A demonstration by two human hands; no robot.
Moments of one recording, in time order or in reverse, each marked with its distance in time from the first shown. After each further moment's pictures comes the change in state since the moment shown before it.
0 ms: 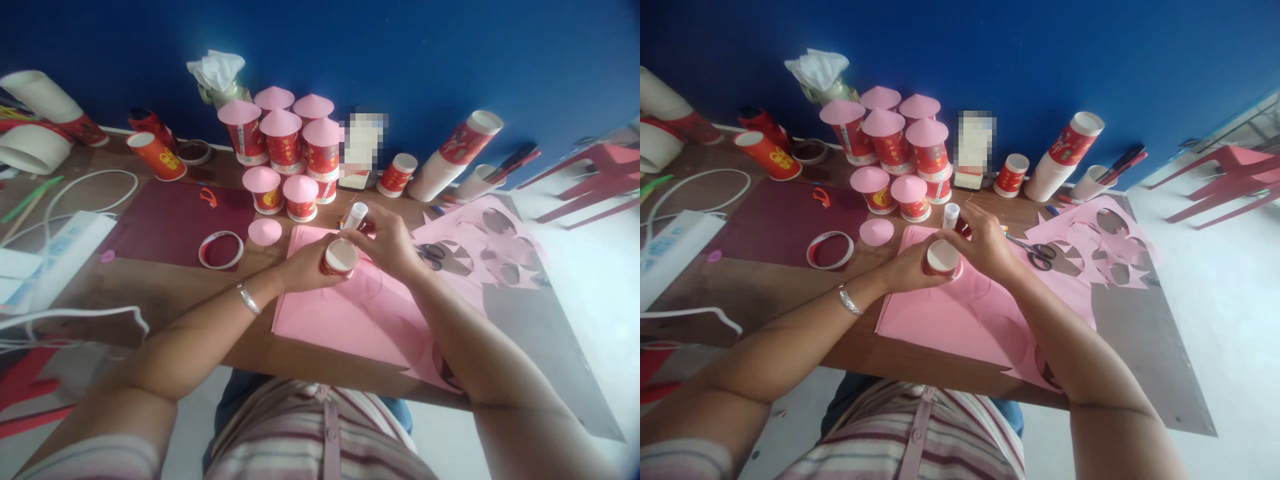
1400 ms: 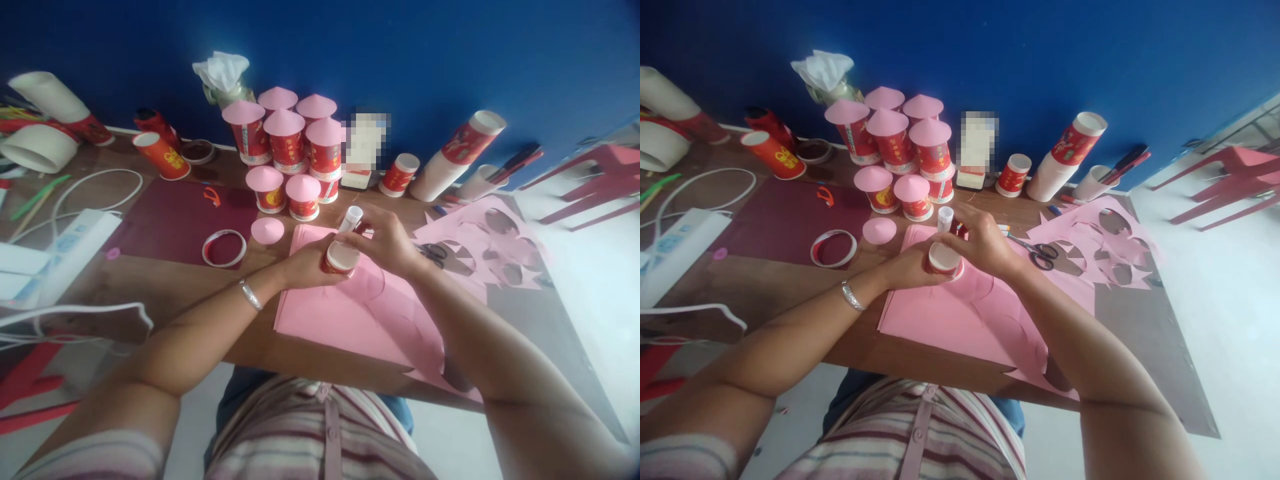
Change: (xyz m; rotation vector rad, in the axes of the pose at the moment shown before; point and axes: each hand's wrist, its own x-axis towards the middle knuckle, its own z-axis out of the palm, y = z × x) left_hand 0.000 0.000 -0.004 -0.008 -0.059 -0.109; right_hand 0.007 -0.003 0.000 0.073 -0.119 -0.076
